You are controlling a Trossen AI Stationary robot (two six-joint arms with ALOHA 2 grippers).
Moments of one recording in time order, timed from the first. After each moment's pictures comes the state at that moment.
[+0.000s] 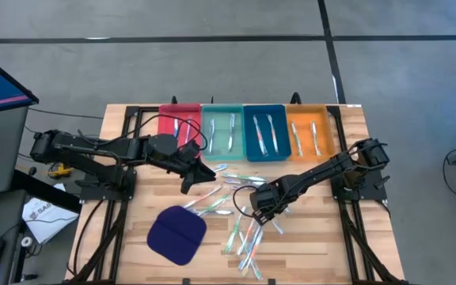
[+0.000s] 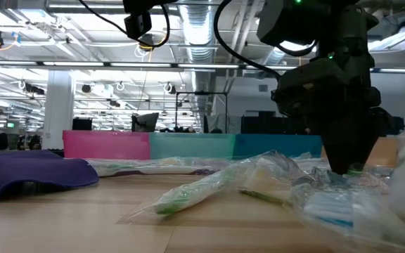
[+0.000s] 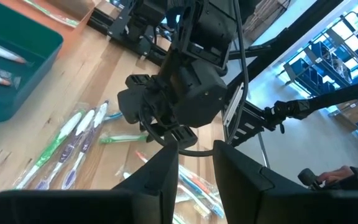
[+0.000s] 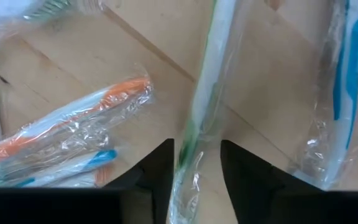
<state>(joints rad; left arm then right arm) -0.04 1.17 0.92 -0.10 0.15 -0.56 0.29 1.79 1.02 -0.64 -0.13 1.19</state>
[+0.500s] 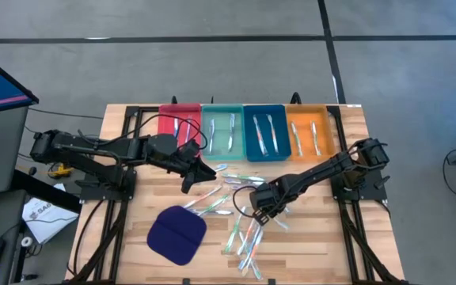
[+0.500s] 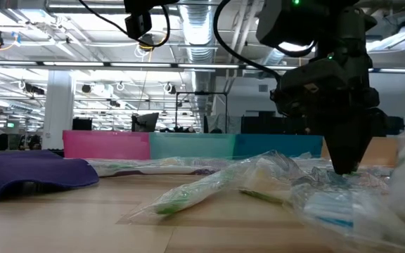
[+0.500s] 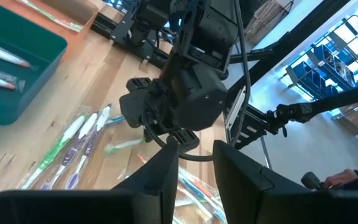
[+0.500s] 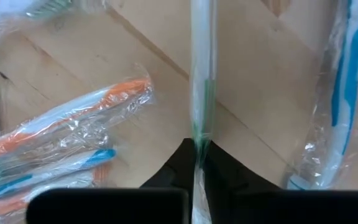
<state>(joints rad) -0.04 1.17 0.92 -0.10 0.13 -0.56 0.28 1.79 1.02 -0.64 -0.13 1.15</state>
